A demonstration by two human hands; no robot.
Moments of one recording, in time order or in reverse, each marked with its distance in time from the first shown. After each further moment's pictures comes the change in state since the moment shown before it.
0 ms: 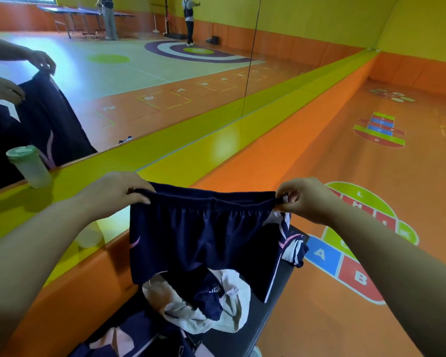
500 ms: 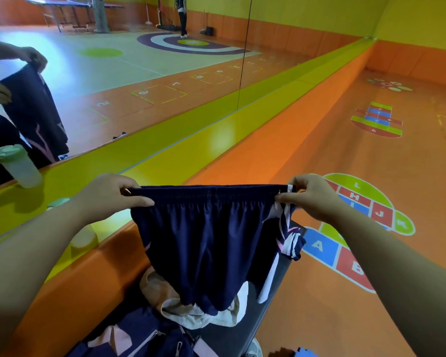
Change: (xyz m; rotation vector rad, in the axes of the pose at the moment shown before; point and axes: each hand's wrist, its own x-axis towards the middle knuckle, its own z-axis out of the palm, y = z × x) left_hand 0.000 0.018 0.011 -0.181 0.042 -0.218; right_hand -0.007 0.025 0.010 0.477 0.111 0.272
